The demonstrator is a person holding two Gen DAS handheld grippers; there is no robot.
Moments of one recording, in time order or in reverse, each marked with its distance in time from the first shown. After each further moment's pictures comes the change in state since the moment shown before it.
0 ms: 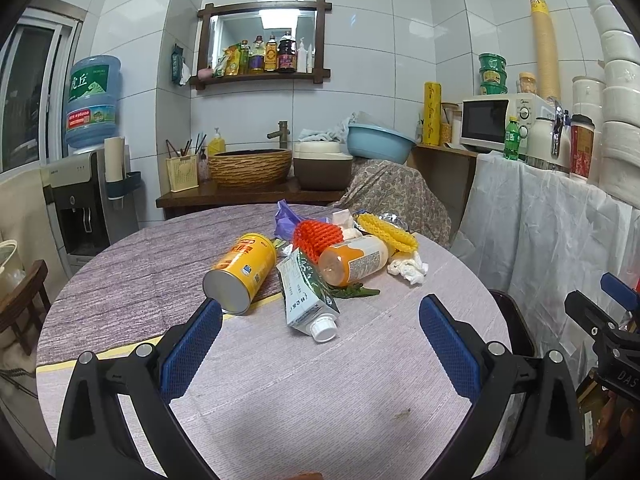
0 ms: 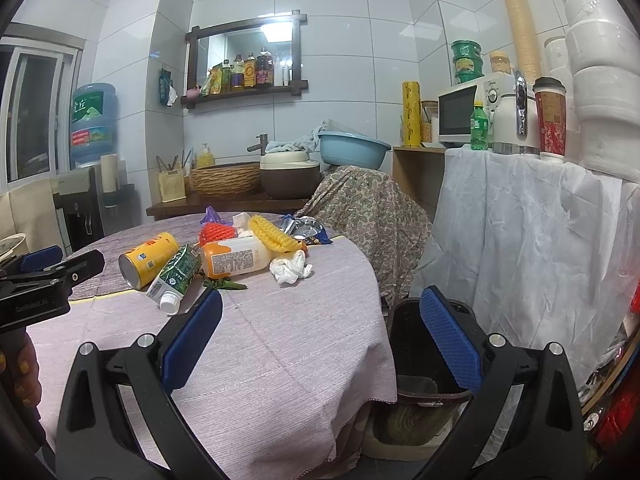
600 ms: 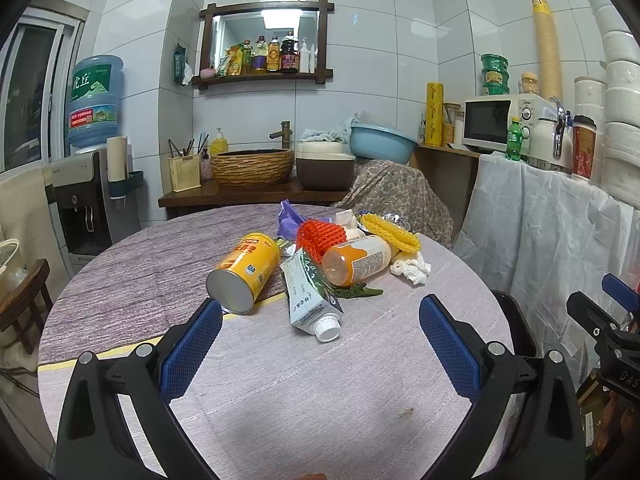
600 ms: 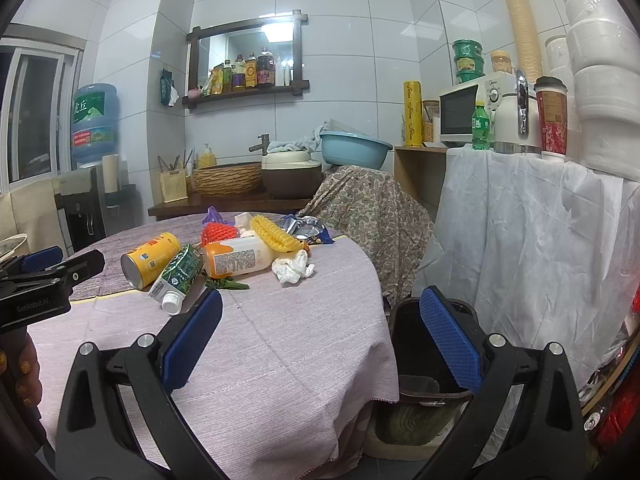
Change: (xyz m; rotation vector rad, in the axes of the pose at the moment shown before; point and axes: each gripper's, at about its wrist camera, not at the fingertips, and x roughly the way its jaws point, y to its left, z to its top) left arm -0.001 0.003 -0.001 -0.004 0.001 0.005; right arm 0.000 0.003 -0.001 0.000 -0.001 0.003
